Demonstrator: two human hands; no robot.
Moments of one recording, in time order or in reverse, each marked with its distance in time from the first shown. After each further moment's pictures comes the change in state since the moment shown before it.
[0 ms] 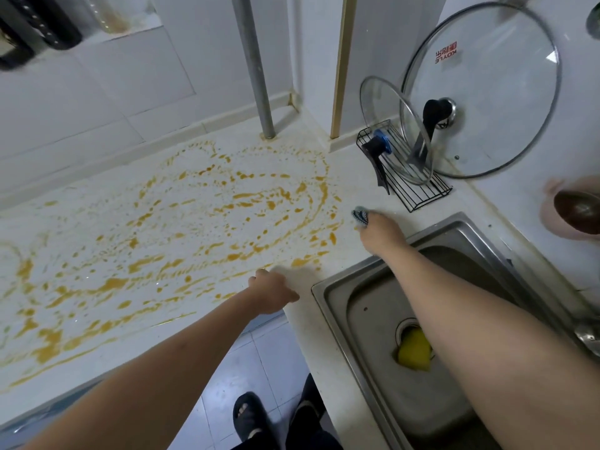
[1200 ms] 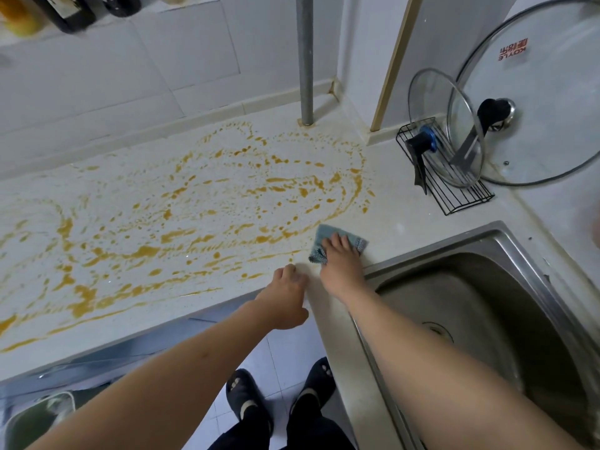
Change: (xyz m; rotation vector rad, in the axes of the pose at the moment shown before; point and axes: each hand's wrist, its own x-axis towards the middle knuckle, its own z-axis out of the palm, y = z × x) left_hand -0.021 -0.044 0.038 0.194 0.159 0.290; right_hand -0.074 -0.072 0.122 -0.295 -0.163 -0.316
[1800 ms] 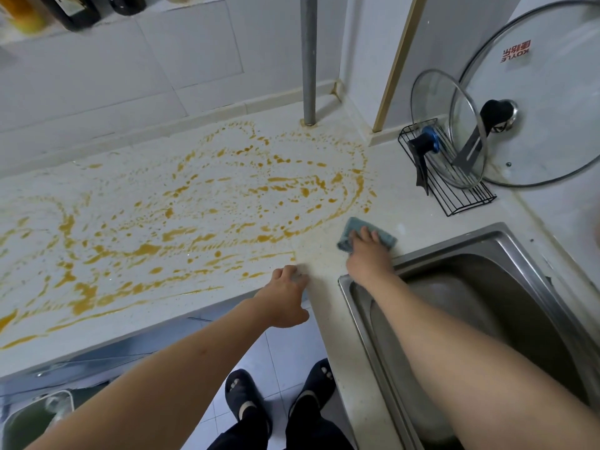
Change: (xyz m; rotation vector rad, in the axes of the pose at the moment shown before) left_hand 0.002 -0.010 0.003 -0.030 -0.039 0.007; right_hand 0.009 0.043 -0.031 -0.127 -0.038 0.120
